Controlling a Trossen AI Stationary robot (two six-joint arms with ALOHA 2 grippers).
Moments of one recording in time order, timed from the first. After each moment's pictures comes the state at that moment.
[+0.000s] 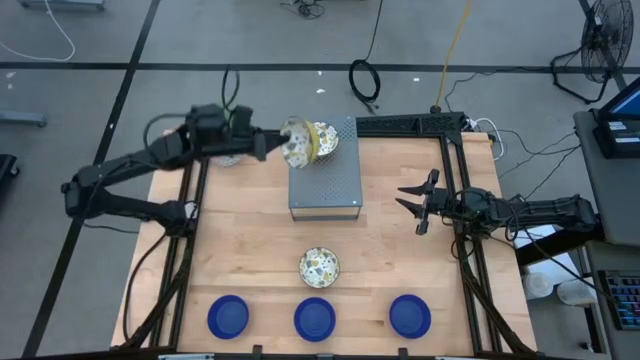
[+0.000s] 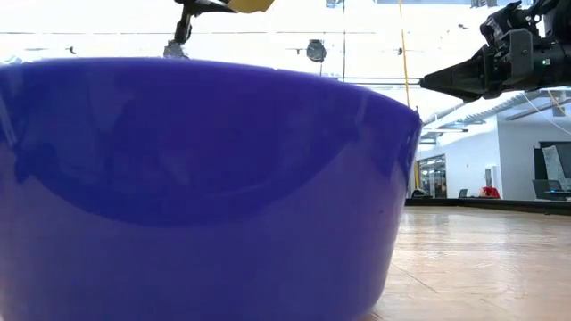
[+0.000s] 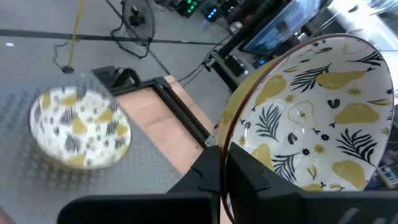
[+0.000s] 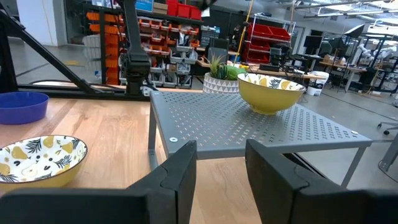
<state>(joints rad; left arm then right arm) 0.40 1.10 1.13 -0.24 0.12 -0.72 -0.01 0.29 0.08 0.21 0.27 -0.12</state>
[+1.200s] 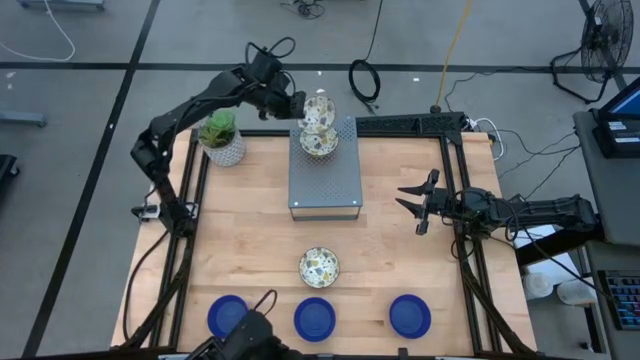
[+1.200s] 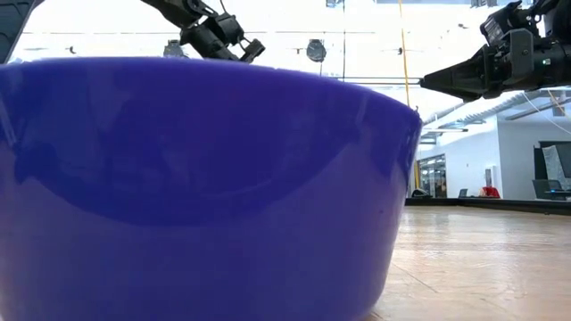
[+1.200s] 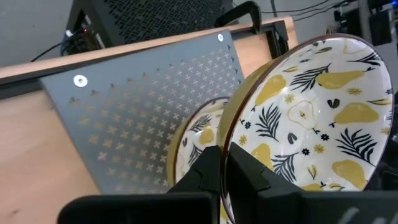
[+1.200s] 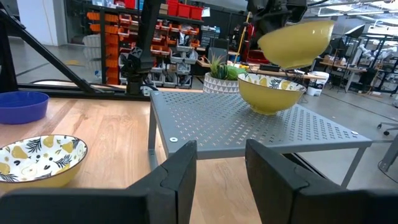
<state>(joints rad) 0.78 1.77 1.72 -0.79 0.44 -0.66 0.00 0.29 0.08 0.21 0.26 -0.12</state>
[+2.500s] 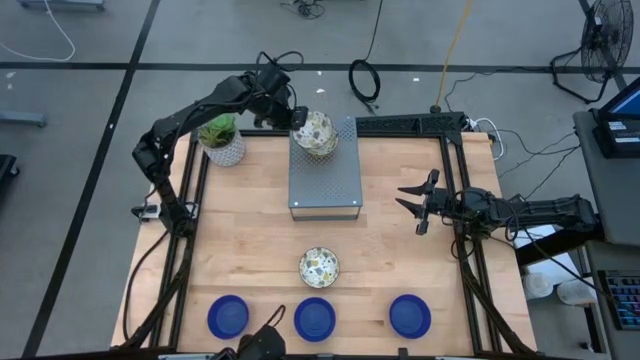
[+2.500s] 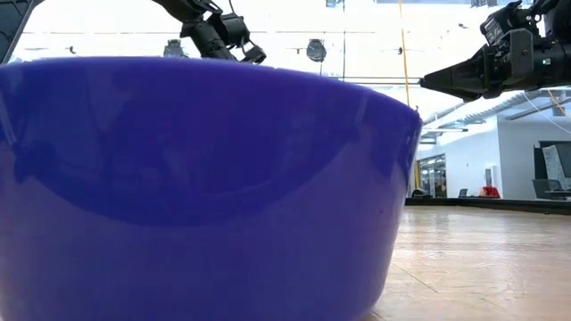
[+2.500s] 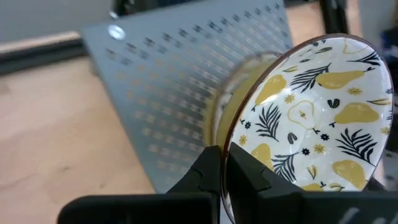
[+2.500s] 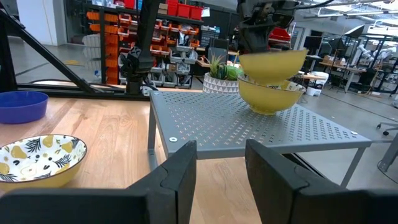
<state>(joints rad) 0.71 1.77 1.72 -0.94 0.28 -0.64 0.00 0.29 0.08 0.21 0.26 -0.12</state>
